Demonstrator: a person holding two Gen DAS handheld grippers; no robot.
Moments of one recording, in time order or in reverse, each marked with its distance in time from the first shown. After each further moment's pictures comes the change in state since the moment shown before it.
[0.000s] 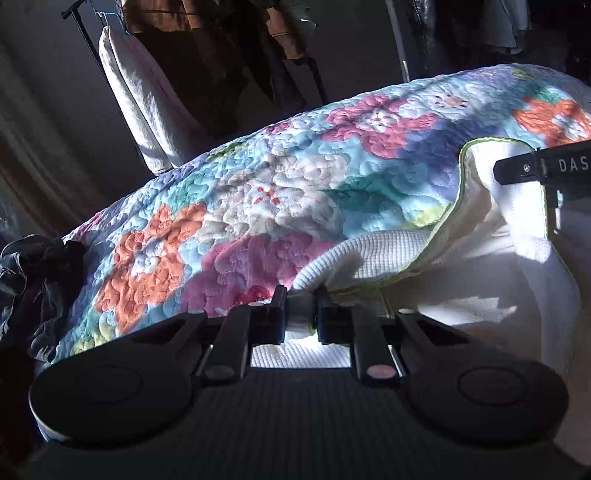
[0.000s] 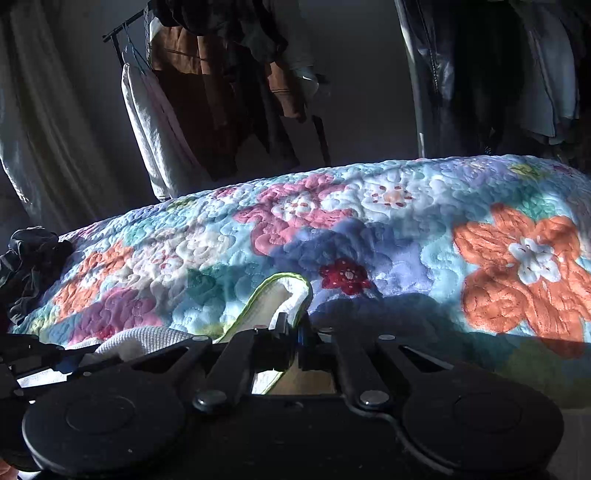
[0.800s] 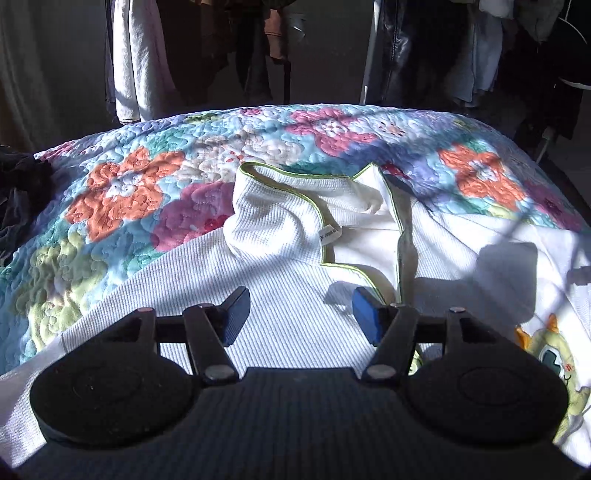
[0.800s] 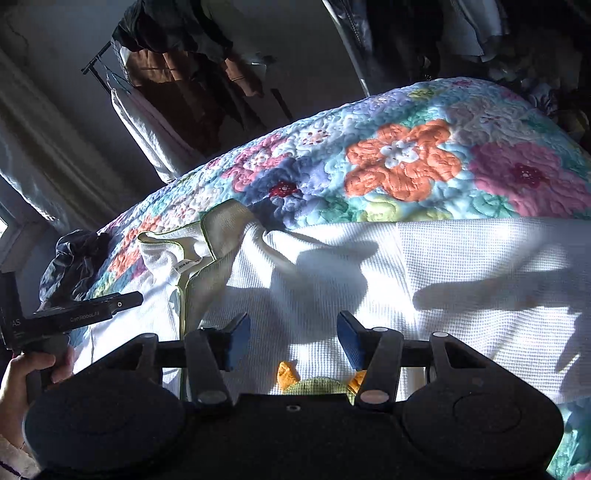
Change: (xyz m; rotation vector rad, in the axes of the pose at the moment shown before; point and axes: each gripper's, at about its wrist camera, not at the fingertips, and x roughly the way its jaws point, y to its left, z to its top) left arm -0.103 0.031 -0.069 -0.138 0.027 -0.294; right arm -0.225 -0.104 -0.073 0.220 0.161 0.047
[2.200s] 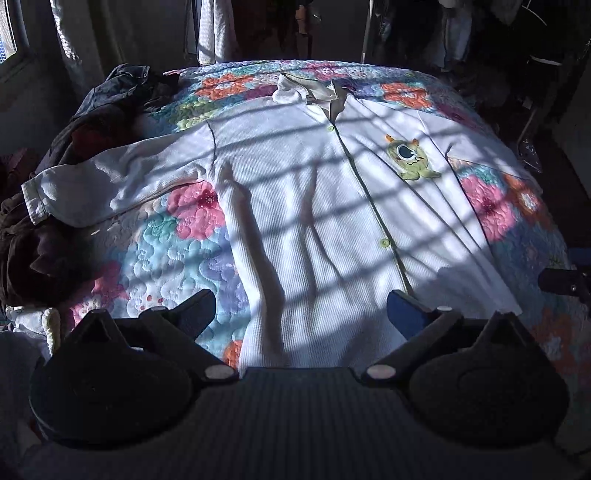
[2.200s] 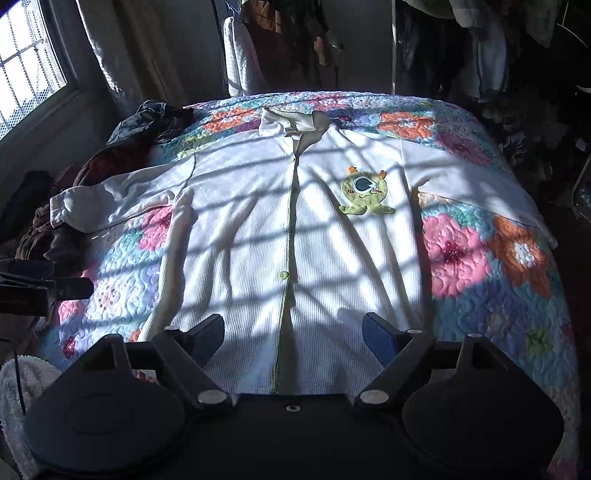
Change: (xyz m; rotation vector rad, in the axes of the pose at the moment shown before) left arm -0.419 -0.101 -0.261 -0.103 0.108 0.109; right arm -0.312 0.176 -0.263 -0.323 0.098 -0.163
